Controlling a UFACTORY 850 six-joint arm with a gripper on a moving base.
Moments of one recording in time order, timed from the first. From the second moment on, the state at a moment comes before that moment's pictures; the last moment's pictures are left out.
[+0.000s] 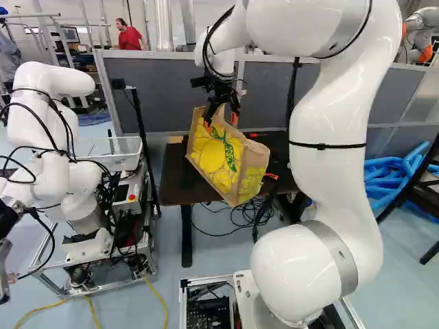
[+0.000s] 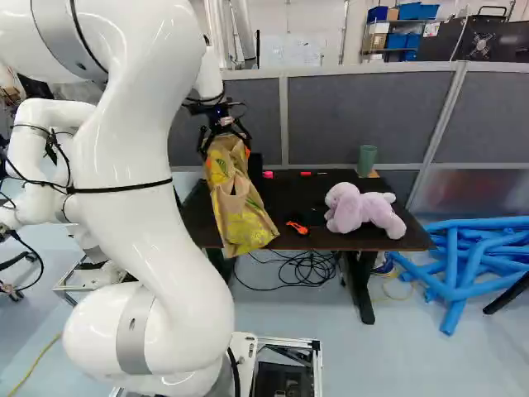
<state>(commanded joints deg) 9.0 -21.0 -83.0 -3.6 -60.0 -19.7</state>
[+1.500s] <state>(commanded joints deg) 8.7 -11.8 -86.5 -3.6 -75.2 -19.7</state>
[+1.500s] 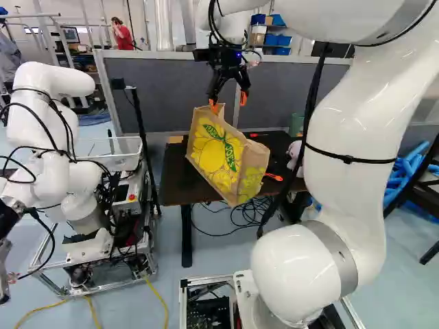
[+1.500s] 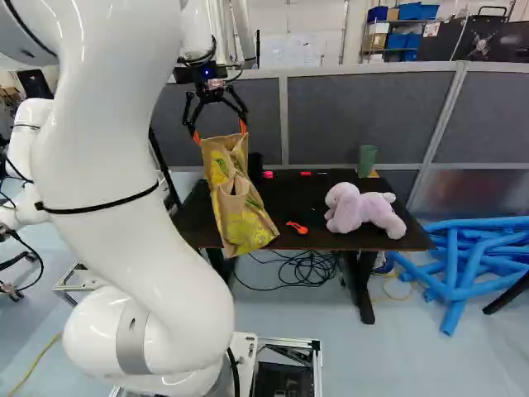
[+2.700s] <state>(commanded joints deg) 8.6 -10.5 -88.0 -3.6 -77.8 -19.7</state>
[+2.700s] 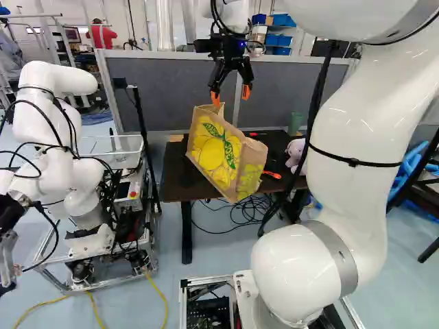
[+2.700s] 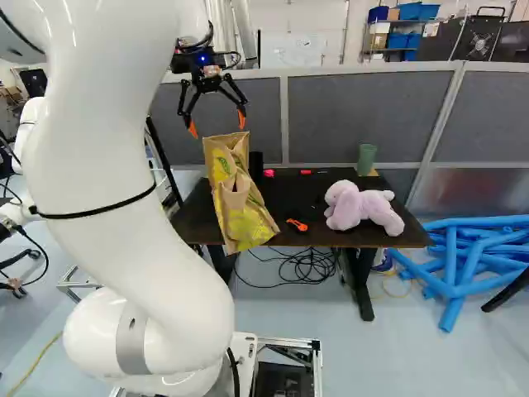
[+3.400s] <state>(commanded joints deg) 8.6 -10.5 -88.0 -3.6 -77.8 -19.7</state>
